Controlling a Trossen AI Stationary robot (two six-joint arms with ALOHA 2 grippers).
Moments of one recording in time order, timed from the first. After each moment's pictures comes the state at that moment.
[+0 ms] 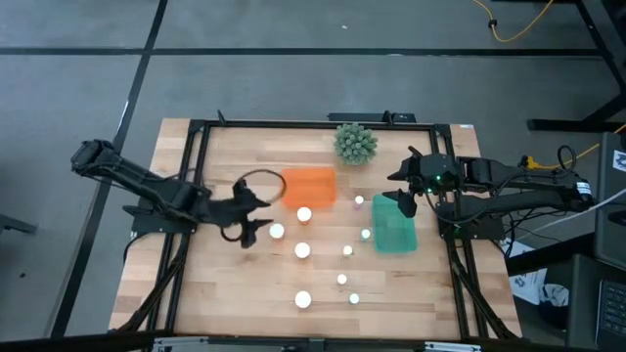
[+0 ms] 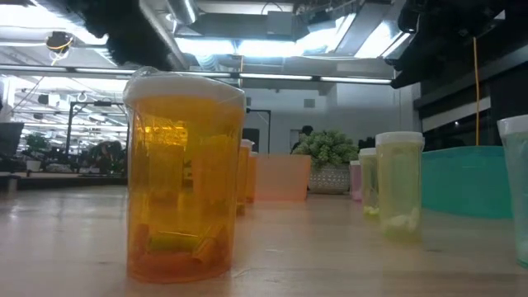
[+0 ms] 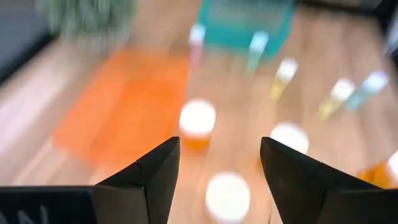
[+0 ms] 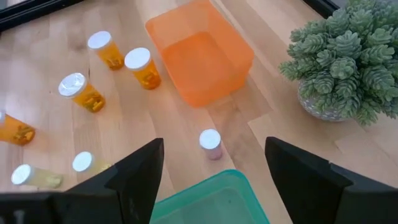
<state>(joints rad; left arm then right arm) -0.37 1.04 0.73 -0.41 -0.51 -0.51 -0.09 0.79 0.73 -0.62 0.09 0.31</state>
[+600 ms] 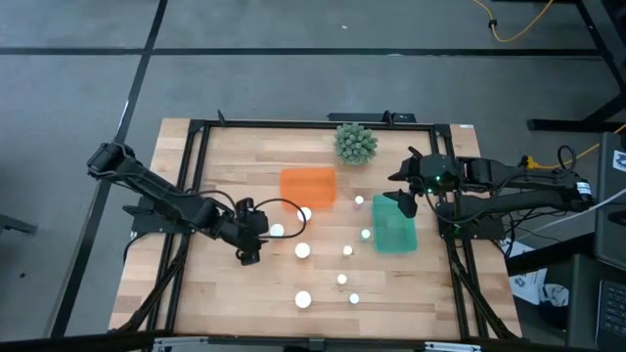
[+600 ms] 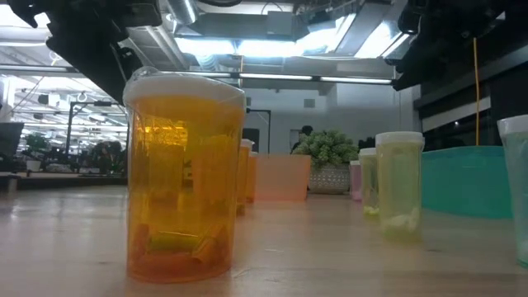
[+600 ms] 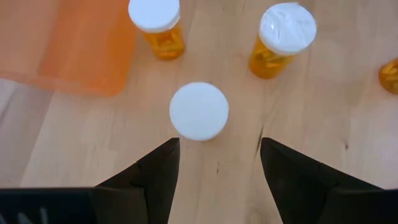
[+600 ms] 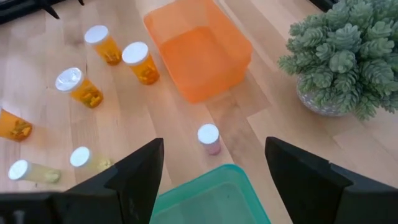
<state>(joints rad) -0.43 1.29 0.83 -0.61 -0.36 -0.57 -0.09 0.79 0.73 -0.65 0.09 0.31</state>
